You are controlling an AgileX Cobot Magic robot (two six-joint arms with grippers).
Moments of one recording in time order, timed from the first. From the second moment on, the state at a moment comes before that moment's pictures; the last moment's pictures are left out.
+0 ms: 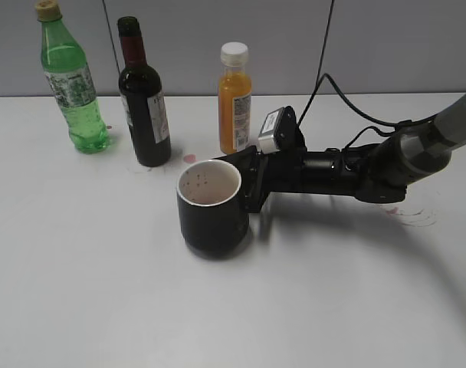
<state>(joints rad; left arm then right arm) -0.05 -0.01 -0.51 -0.08 1.06 0.07 0.34 2.41 -1.25 -1.15 -1.17 0.55</state>
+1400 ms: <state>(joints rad) -0.05 -0.01 -0.51 -0.08 1.06 0.07 0.19 2.38 -1.25 -1.38 -1.21 0.60</state>
